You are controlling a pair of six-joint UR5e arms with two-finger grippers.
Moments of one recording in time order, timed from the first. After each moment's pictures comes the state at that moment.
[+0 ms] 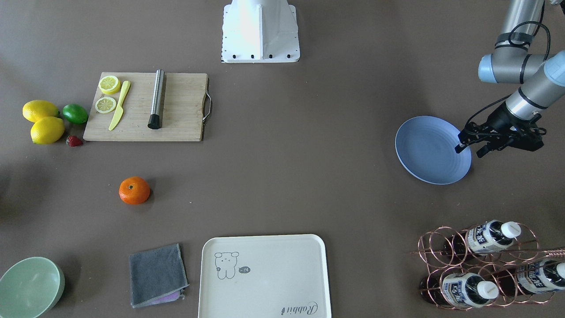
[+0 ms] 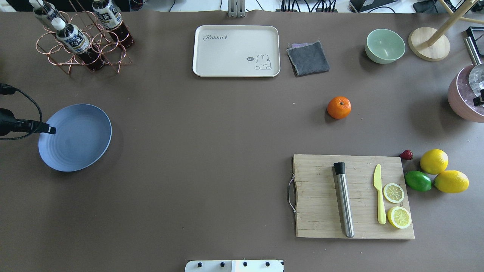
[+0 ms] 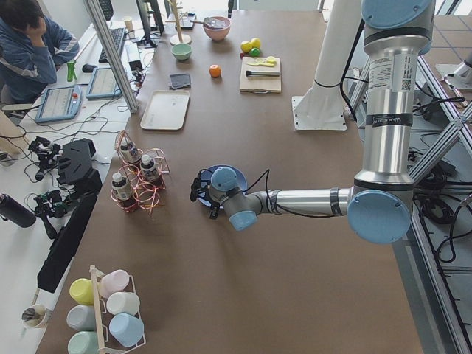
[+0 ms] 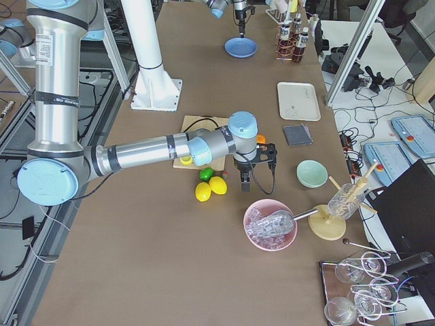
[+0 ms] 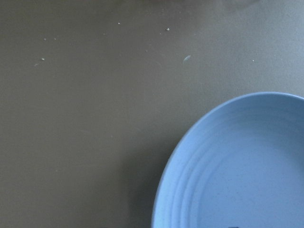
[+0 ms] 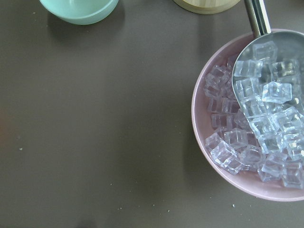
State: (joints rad) left arm -0.99 -1.57 -1.38 -2.66 -2.20 -0.87; right arm 1.34 -1.65 1.86 -1.36 2.30 0.45
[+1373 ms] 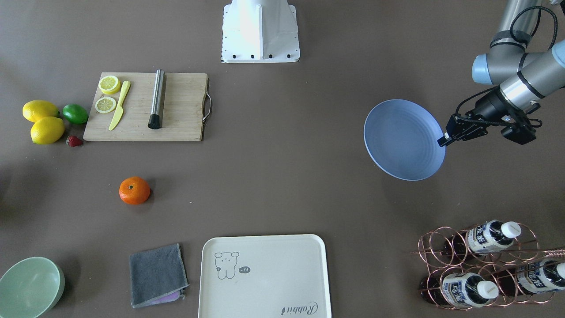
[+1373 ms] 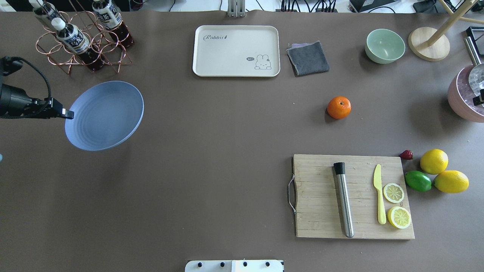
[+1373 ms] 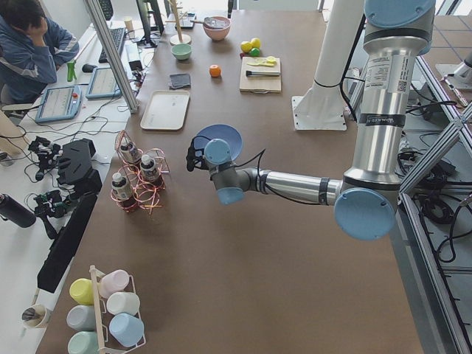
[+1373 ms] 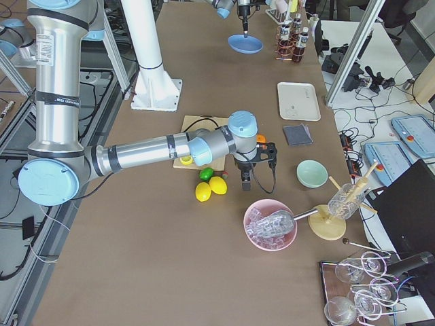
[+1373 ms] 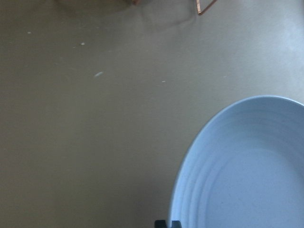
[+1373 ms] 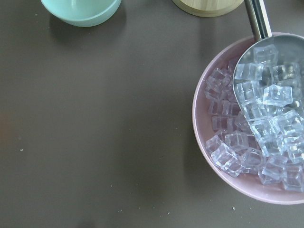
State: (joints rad) left arm -1.02 -1.67 -1.56 -2.70 -2.37 -1.29; right arm 1.33 -1.65 1.86 -1.35 2.30 0.45
